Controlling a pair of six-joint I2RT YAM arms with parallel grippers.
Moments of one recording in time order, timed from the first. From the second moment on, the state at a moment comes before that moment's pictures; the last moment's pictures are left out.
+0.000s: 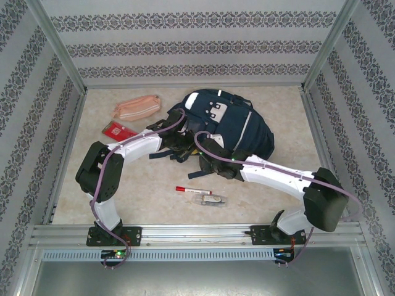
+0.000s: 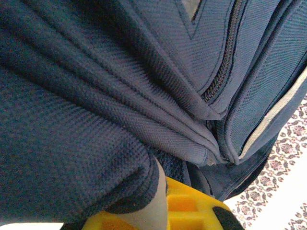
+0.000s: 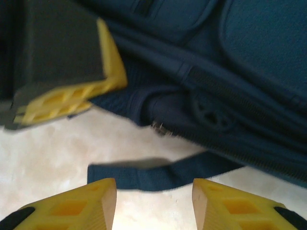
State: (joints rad) left arm -0.54 1.81 1.24 -0.39 0.46 -1.19; right arm 0.89 1.46 0.97 -0.51 0.32 0.73
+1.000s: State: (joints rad) left arm -0.54 1.81 1.26 -0.39 0.50 -1.24; right arm 0.86 1.60 0.82 -0.12 0.42 1.05
